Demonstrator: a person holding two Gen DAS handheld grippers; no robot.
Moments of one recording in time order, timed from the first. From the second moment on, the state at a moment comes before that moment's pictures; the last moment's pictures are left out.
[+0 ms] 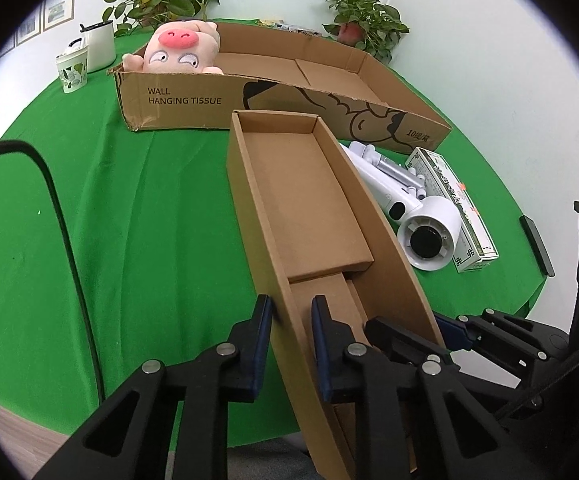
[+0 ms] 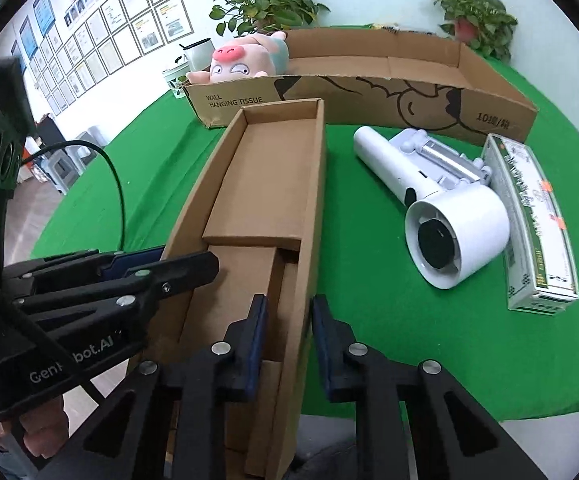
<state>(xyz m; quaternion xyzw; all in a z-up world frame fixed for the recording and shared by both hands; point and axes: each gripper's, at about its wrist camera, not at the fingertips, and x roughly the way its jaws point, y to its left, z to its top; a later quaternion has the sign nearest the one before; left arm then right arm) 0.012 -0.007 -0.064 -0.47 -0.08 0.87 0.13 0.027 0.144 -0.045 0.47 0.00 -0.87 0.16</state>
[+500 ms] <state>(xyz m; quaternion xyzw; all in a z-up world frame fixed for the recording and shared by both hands) 0.016 0.019 0.064 -0.31 -0.01 0.94 0.16 0.044 0.163 0.059 0.32 -0.02 -0.94 0.11</state>
